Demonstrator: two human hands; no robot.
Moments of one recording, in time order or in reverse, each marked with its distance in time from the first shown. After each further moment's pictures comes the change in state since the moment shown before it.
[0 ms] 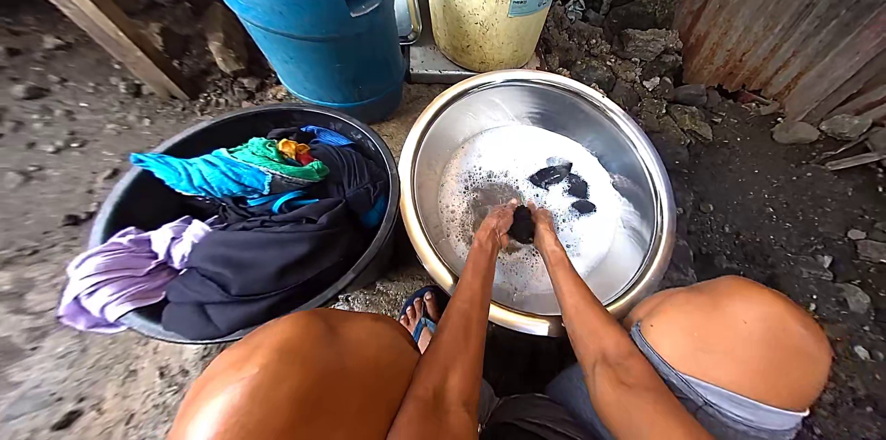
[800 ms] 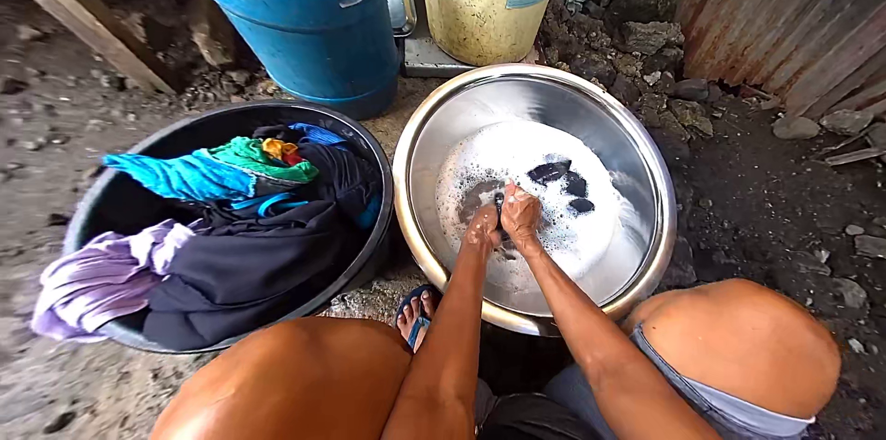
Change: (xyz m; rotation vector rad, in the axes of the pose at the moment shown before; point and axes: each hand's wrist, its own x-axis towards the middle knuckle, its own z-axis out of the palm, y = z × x) left_hand -0.008 -0.003 -0.014 -0.143 0.109 0.036; right_hand -0.074 -0.063 0.043 -0.742 0.089 -0.534
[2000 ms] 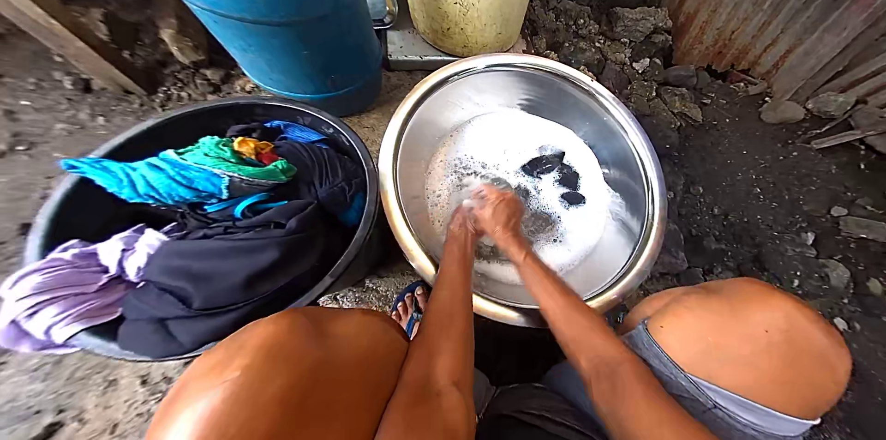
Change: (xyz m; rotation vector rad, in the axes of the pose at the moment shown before) left_hand -0.012 -0.001 -0.013 -0.056 0.022 0.108; right_hand -0.024 -0.018 -0.023 -0.101 -0.227 -0.113
